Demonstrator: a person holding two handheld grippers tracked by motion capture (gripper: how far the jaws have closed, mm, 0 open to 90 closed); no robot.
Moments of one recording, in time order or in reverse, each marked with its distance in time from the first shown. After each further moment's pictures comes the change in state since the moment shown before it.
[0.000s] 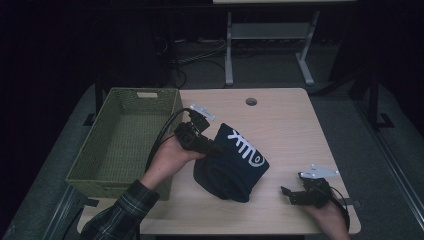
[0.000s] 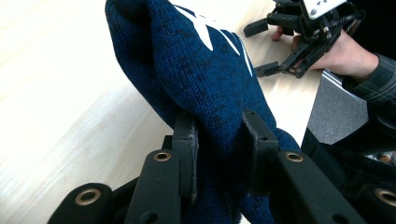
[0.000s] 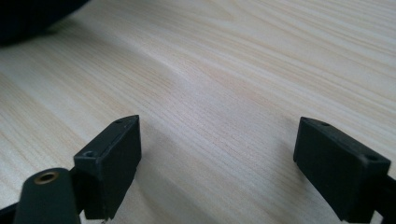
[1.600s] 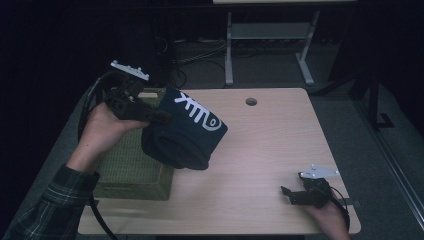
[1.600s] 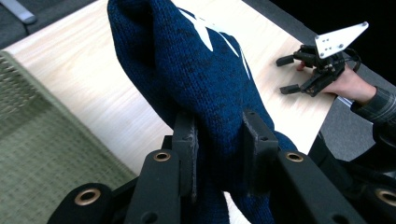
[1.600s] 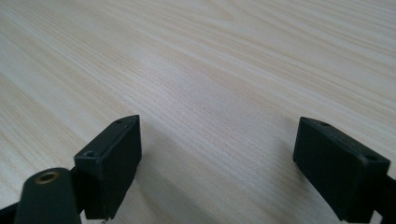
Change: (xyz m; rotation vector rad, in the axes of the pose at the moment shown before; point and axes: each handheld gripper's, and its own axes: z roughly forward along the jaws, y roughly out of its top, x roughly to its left) left arm 0.025 -0.013 -0.157 -0.111 0.155 -0.090; right arm 0.000 0.000 0.000 0.000 -0.002 0.002
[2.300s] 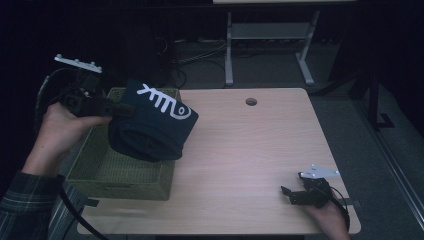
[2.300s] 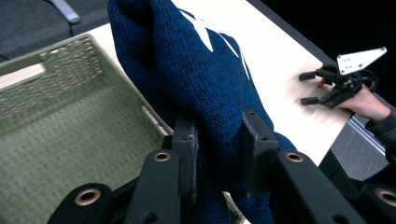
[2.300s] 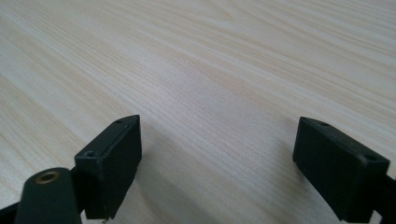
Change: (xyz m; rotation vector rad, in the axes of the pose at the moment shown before) left arm 0.034 -0.034 -0.062 -0.080 0.079 -0.105; right arm 0.000 0.000 0.000 0.000 -0.002 0.003
